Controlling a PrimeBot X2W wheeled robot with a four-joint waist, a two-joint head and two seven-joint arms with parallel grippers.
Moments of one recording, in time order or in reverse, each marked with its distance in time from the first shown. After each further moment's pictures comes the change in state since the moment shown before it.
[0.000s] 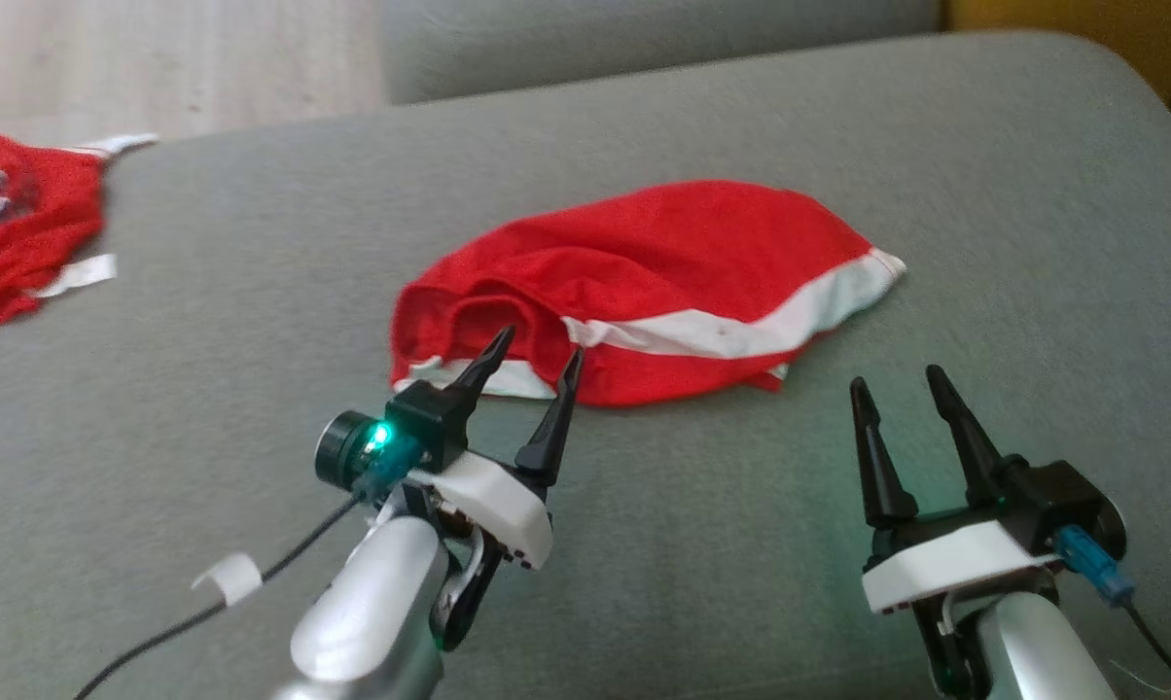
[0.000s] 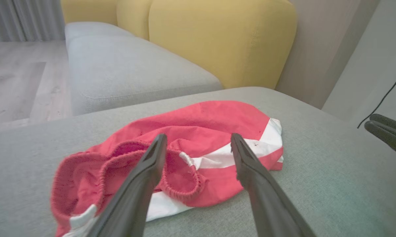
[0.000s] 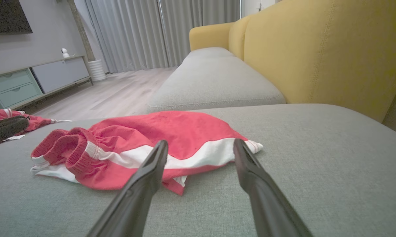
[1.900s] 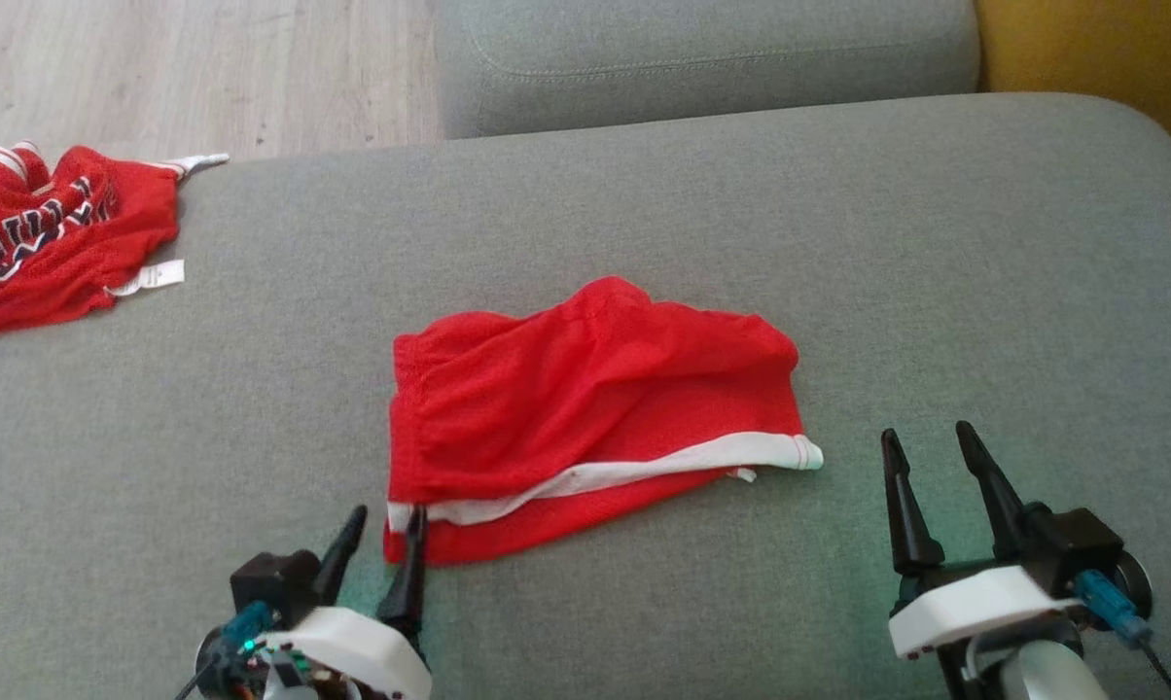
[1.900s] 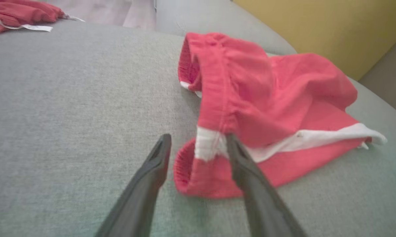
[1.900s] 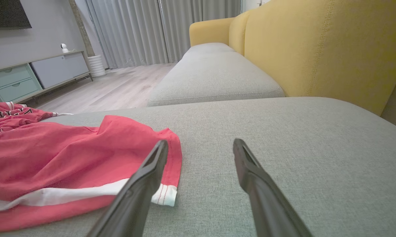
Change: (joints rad) left arm 0.239 0.192 -0.048 0.037 -0.342 0.088 -0.088; right arm 0.070 0.000 -0.058 0.027 -0.008 0.000 -0.001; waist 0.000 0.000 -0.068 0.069
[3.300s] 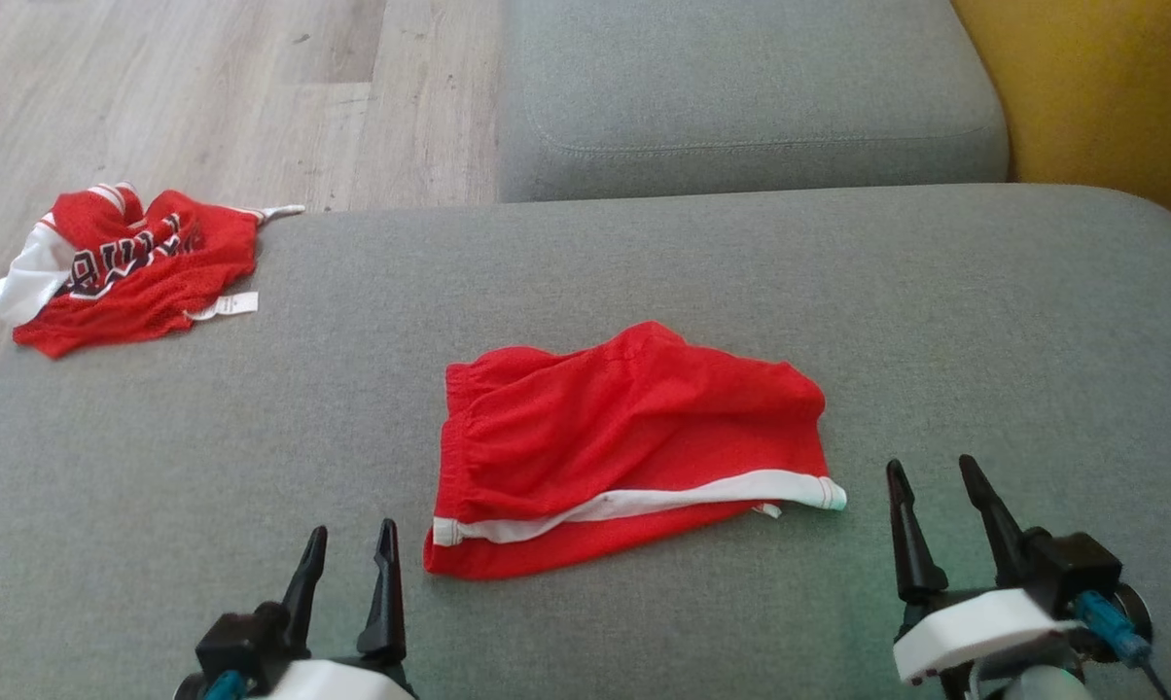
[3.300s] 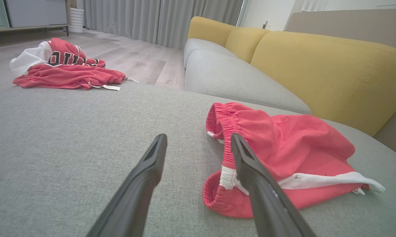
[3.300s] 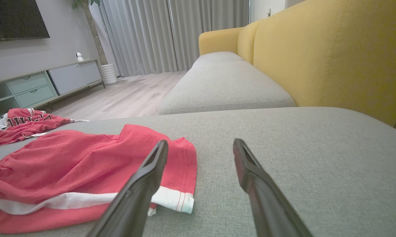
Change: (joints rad) left arm 0.183 -0.080 0.235 -0.178 0.181 0.025 -0.065; right arm 0.023 0.000 -0.012 0.051 0.016 0.000 0.000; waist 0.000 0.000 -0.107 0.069
